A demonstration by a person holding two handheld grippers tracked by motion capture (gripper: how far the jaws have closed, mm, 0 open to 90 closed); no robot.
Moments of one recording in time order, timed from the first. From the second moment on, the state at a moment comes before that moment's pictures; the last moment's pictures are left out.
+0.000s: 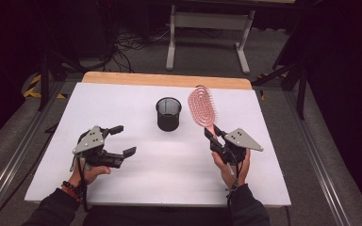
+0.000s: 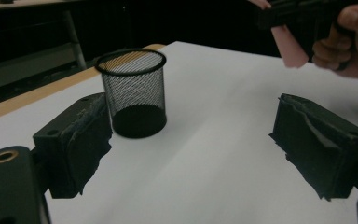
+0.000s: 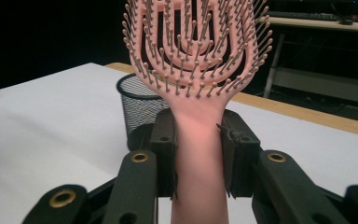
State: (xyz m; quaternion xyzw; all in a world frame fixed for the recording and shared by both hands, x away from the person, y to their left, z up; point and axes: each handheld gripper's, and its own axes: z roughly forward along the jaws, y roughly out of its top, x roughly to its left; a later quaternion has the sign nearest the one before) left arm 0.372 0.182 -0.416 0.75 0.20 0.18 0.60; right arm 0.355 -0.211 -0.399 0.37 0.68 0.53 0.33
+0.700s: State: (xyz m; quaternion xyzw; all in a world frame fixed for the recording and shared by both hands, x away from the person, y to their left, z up) left arm 0.381 0.116 -0.383 0.69 0.22 0.11 0.68; right arm 0.333 -0.150 -0.413 0.28 0.73 0.53 0.34
